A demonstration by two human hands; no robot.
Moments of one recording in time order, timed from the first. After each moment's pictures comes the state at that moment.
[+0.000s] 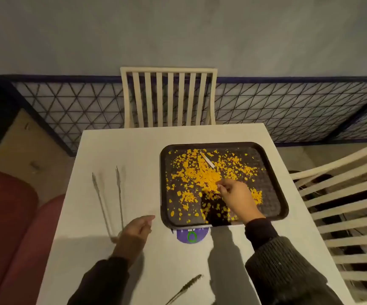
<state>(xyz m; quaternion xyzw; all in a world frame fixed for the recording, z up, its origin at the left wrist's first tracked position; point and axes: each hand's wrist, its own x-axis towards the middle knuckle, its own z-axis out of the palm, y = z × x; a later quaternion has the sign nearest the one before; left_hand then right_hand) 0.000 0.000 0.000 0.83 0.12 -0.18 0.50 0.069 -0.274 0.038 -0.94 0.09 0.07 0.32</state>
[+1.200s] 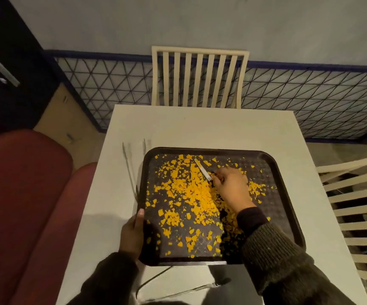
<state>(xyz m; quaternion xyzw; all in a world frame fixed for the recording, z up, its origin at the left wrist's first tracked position) -0.085 0.026 0.017 0.71 0.35 -0.09 0.61 0.034 -0.211 0.031 -0.97 0.02 0.07 0.24</state>
